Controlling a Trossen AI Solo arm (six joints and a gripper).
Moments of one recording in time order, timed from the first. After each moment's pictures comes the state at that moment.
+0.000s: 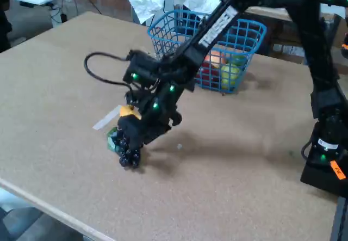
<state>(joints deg) 19.1 116.7 62.5 -4.9 -12.3 30.8</state>
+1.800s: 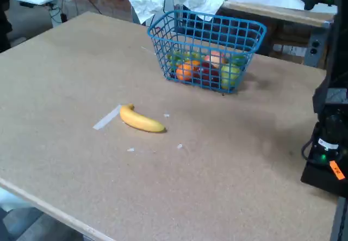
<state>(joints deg) 15.0 93.8 94.1 -14.4 26.5 -16.4</state>
